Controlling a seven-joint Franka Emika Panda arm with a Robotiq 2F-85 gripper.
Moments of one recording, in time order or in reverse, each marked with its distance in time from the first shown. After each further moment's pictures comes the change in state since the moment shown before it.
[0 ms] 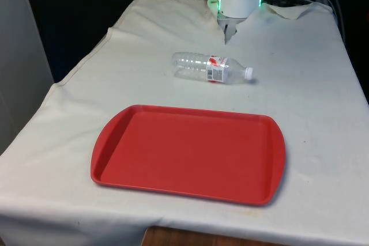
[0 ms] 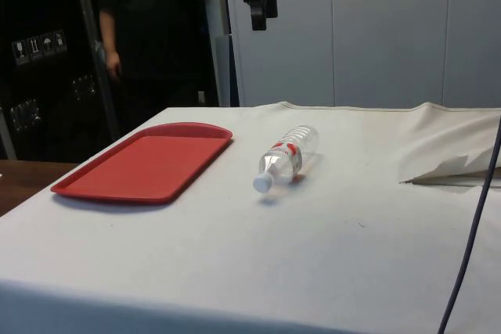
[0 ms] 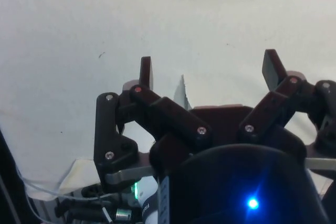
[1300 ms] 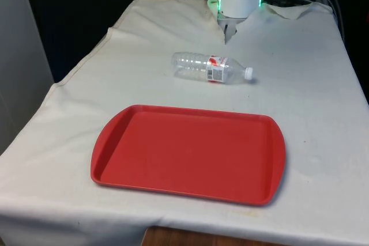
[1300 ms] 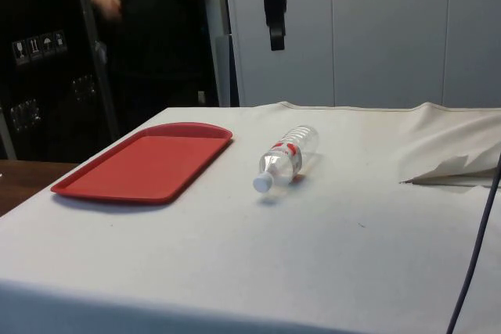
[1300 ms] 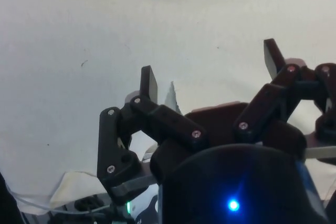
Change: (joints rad) arm -0.001 0.009 -0.059 -0.092 -0.034 0.104 -0.192
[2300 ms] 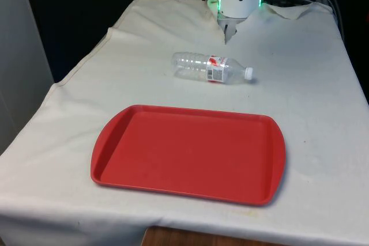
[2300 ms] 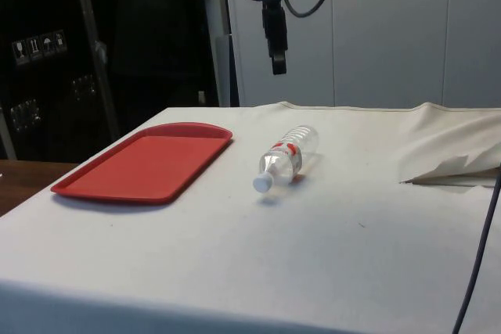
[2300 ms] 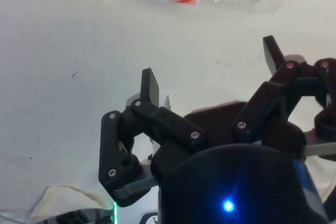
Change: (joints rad) arm 0.005 0.067 0.022 -0.037 -0.041 0.099 -0.049
